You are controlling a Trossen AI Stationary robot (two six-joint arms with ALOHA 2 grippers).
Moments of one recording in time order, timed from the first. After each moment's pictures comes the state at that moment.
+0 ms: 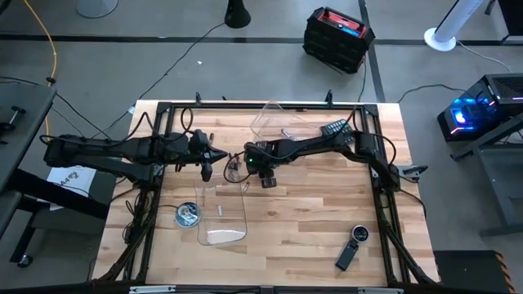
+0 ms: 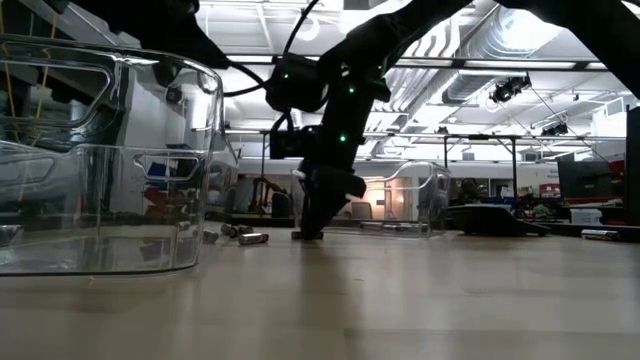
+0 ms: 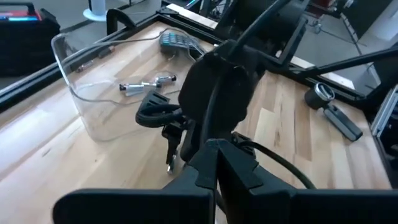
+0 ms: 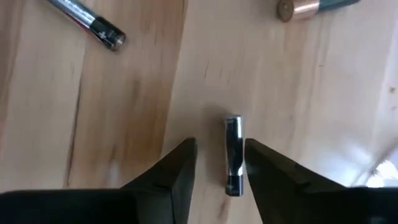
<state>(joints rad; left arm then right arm) 0.02 0.88 0.66 -0.21 -0.21 -0.38 -0.10 2.23 1.61 -0.64 0.08 -0.34</state>
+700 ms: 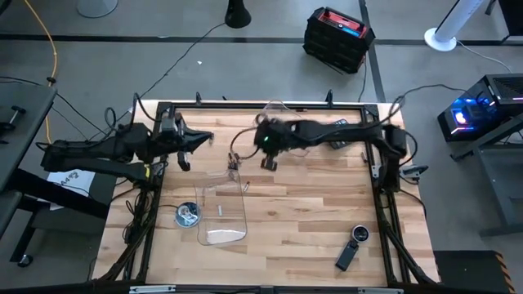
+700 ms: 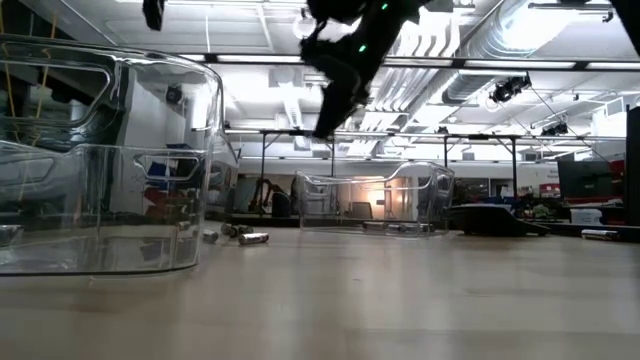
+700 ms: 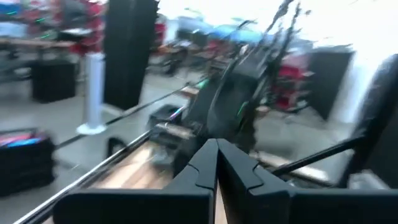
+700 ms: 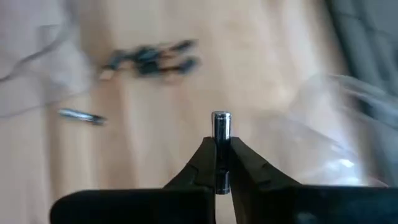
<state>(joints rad) 0.01 0.63 0.66 0.00 -0.29 -0.18 -0.16 1.88 1.60 -0.70 0.20 -0.05</state>
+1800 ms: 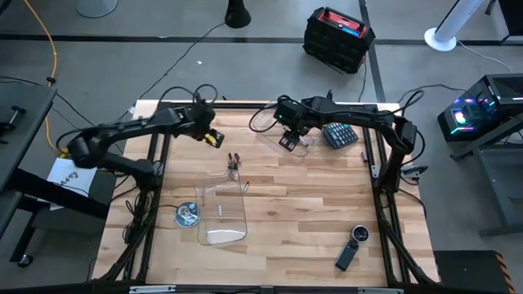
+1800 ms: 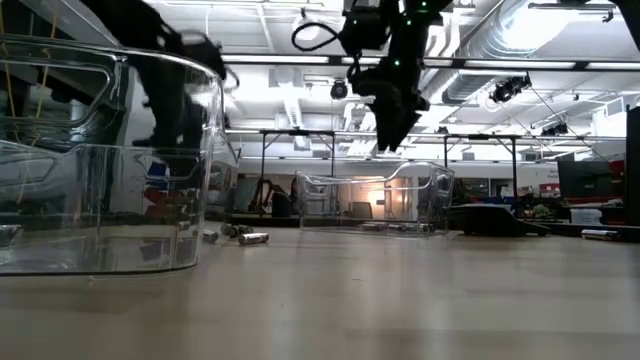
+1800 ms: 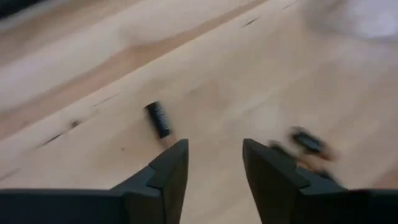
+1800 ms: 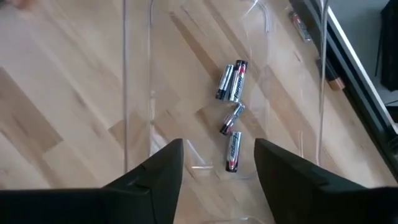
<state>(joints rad) 0.62 1.33 0.82 -0.62 -0.09 -0.42 -0.33 1.81 1.60 -1.08 0.21 0.23</state>
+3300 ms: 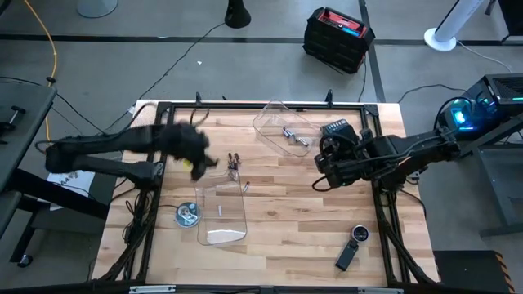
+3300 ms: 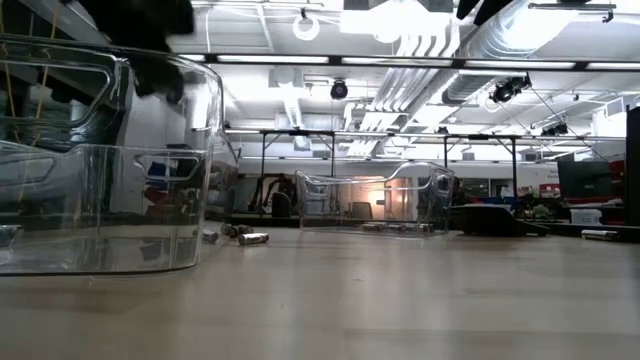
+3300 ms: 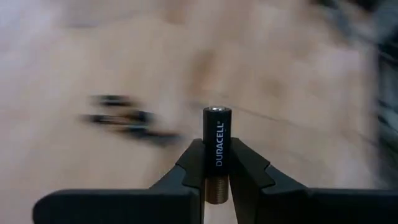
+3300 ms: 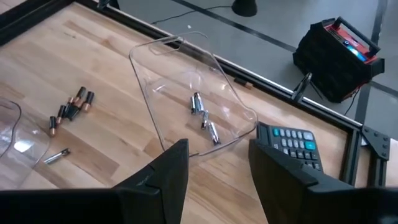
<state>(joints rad) 0.15 0.93 0.81 -0.70 0.16 -0.30 0.31 1.41 1.60 -1.57 0.85 1.25</state>
